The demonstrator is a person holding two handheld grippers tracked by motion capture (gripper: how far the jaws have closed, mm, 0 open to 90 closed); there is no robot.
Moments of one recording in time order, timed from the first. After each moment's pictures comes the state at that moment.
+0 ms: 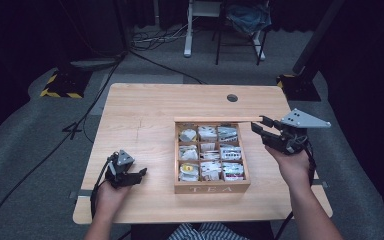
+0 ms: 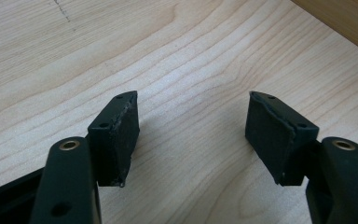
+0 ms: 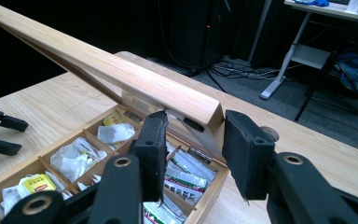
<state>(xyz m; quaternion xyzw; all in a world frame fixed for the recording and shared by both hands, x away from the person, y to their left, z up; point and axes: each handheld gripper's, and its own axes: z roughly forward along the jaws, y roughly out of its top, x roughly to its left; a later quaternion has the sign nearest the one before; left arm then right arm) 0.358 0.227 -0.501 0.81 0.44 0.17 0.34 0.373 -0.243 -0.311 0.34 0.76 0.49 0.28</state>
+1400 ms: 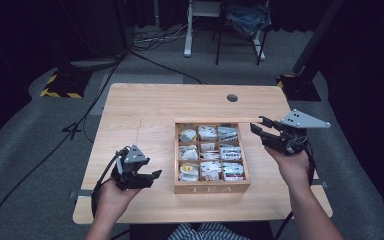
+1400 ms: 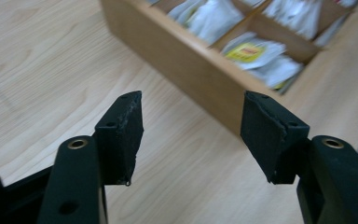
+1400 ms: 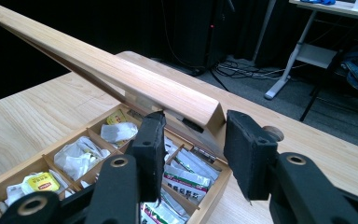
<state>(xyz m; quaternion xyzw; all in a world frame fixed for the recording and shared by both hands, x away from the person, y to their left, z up) 0.319 0.175 -0.399 0.85 0.36 0.12 0.37 0.374 -0.244 -0.314 0.34 0.76 0.49 0.27</state>
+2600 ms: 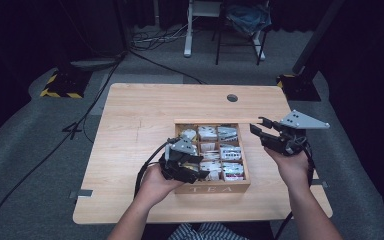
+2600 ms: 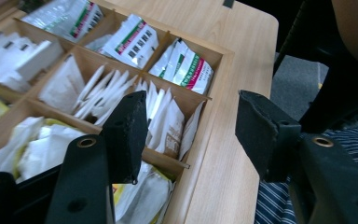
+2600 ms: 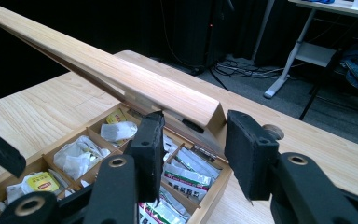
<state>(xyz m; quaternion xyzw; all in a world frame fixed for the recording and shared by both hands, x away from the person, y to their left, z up) 0.355 0.071 -0.385 0.87 0.22 -0.01 0.44 0.374 -0.243 -0.316 0.34 0.76 0.49 0.27</state>
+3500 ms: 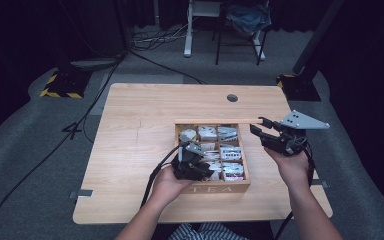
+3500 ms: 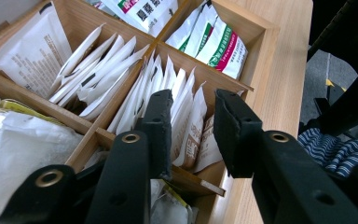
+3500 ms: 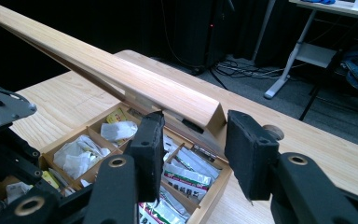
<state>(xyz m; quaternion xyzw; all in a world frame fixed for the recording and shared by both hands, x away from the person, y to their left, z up) 0.376 0.044 -0.428 0.88 0.25 -0.03 0.40 0.373 -0.244 -0.316 0.34 0.76 0.49 0.27</state>
